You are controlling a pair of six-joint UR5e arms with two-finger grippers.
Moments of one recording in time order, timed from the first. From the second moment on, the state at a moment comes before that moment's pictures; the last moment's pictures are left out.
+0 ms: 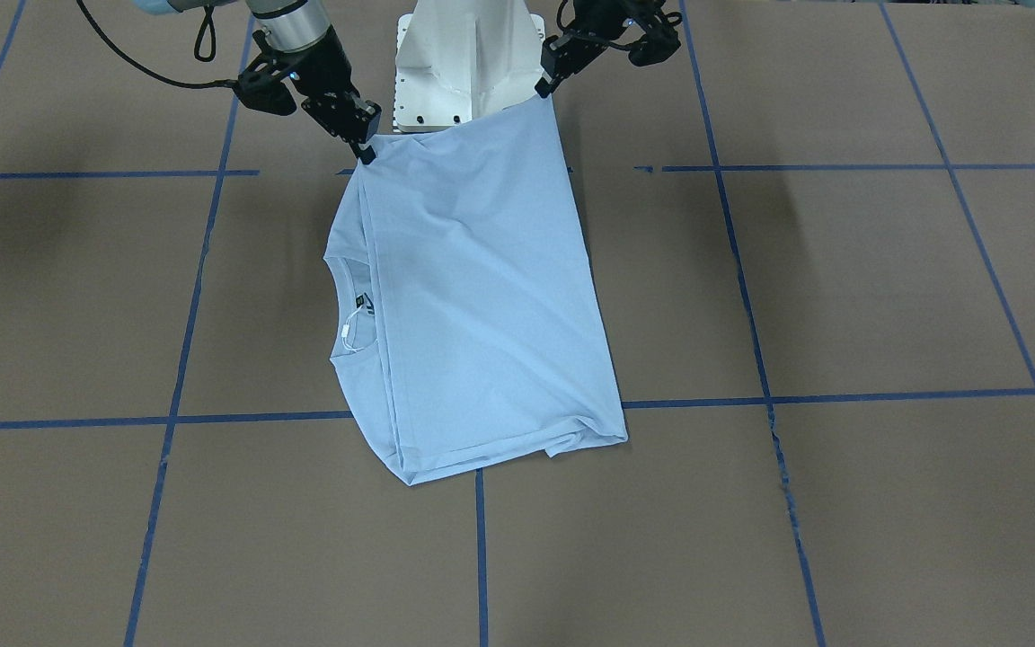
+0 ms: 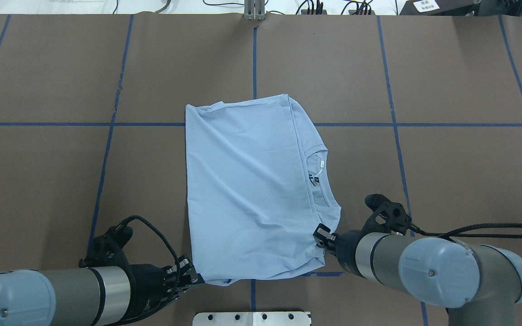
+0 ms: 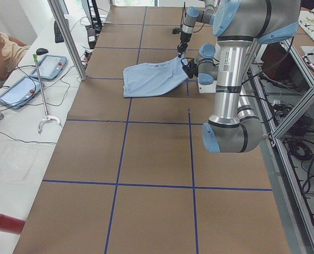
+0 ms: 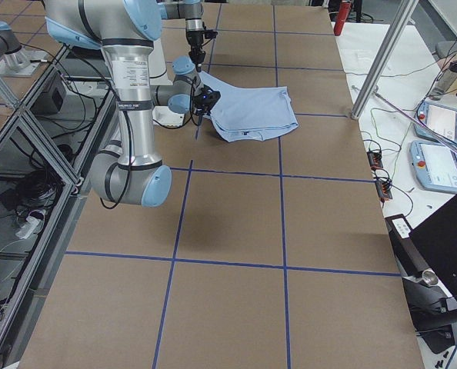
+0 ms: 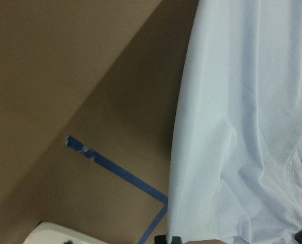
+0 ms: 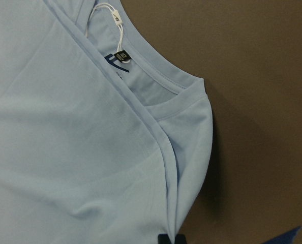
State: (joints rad) left arm -0.12 -1.73 -2.23 -2.06 -1.56 -2.20; right arm 0.20 -1.41 2.18 -1.27 1.52 2.04
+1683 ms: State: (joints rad) left arm -0.69 -2.17 -1.31 -2.31 -1.56 -1.65; right arm 0.71 -0.79 1.17 -1.00 1.81 1.77
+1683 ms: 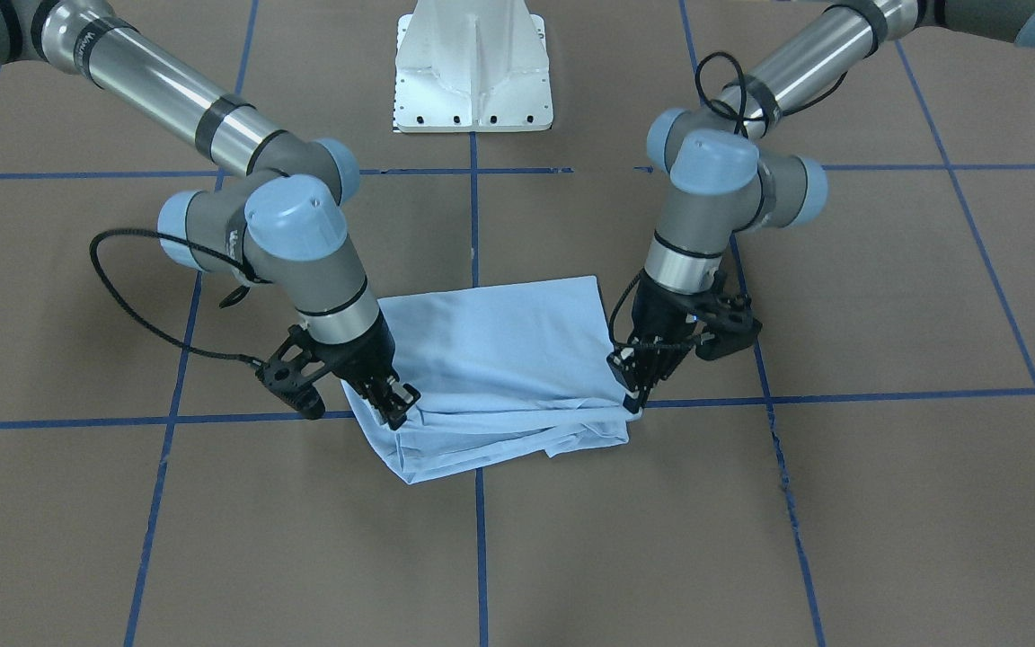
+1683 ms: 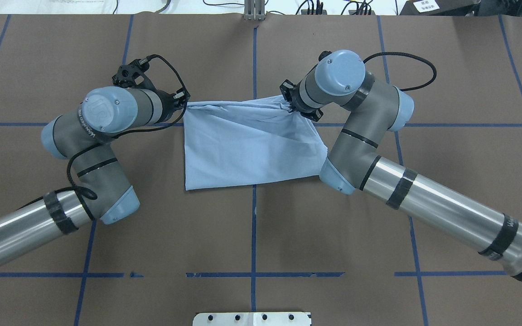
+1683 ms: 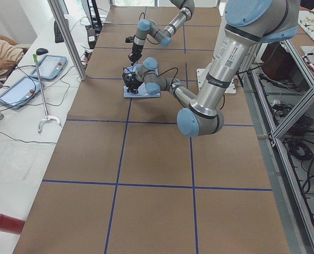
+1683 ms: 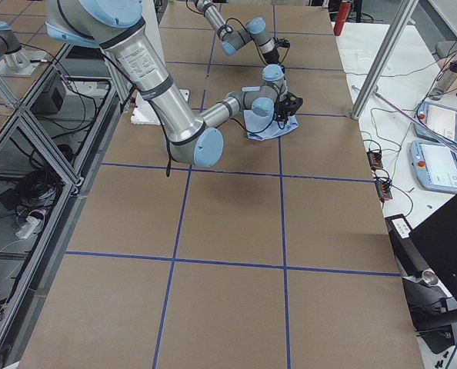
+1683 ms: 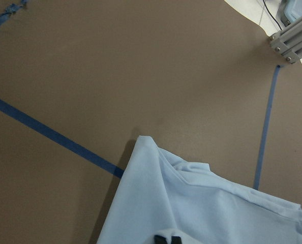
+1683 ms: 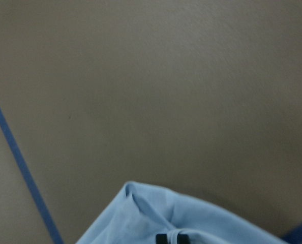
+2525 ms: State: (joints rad) left arm -0.82 -2.14 -1.35 -2.40 -1.74 -1.47; right arm 0.92 -0.79 1.08 -0.94 2.07 1.47
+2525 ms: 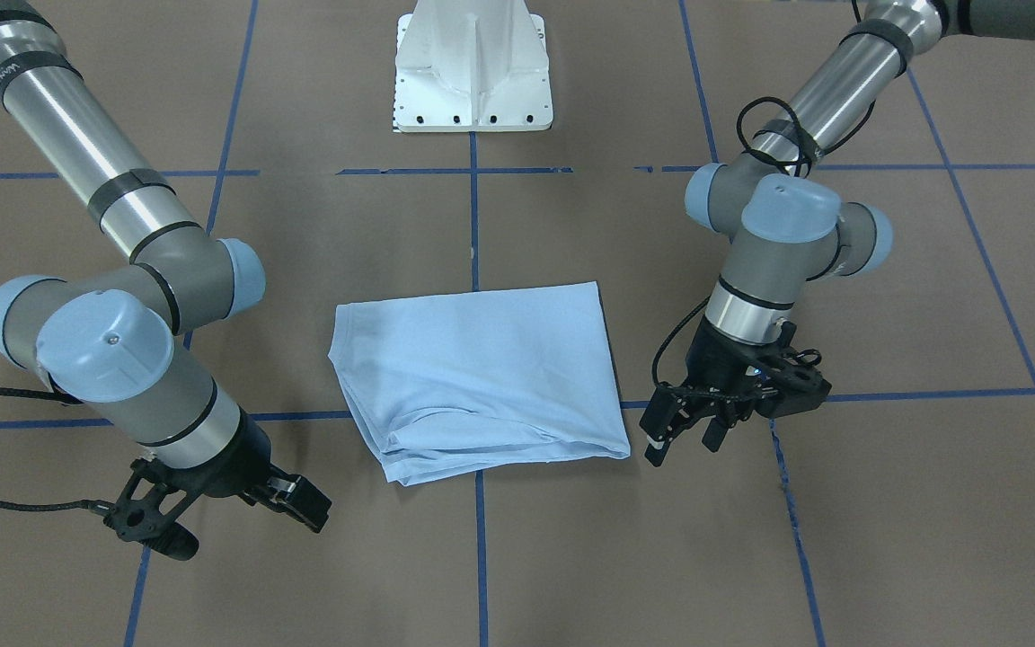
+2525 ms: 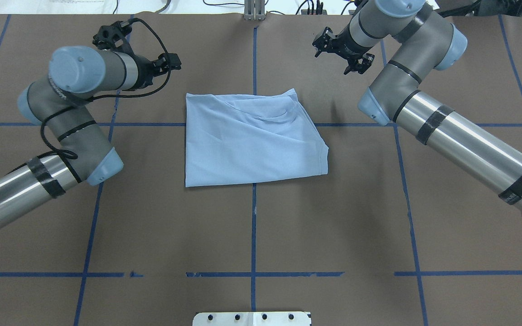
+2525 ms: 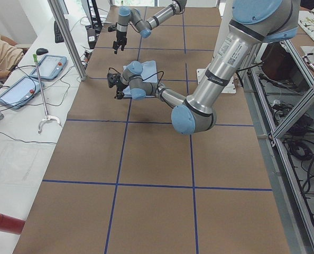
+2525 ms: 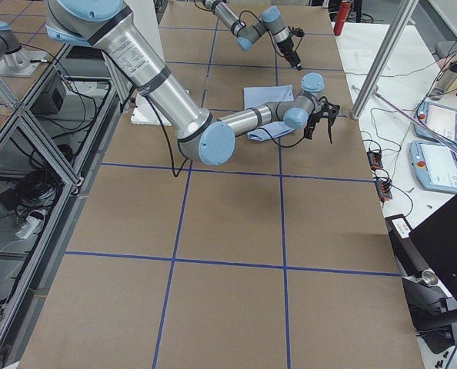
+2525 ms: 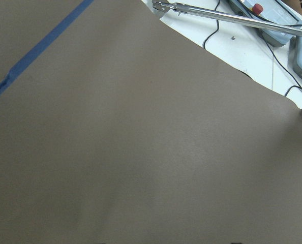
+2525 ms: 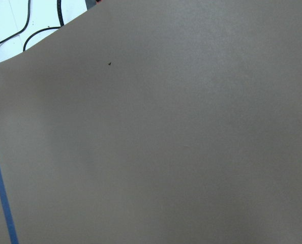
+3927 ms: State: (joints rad) left arm -0.99 -2.01 -1.48 -2.40 -2.03 -1.29; right arm 0.69 -0.72 1.08 -1.00 1.84 1.55
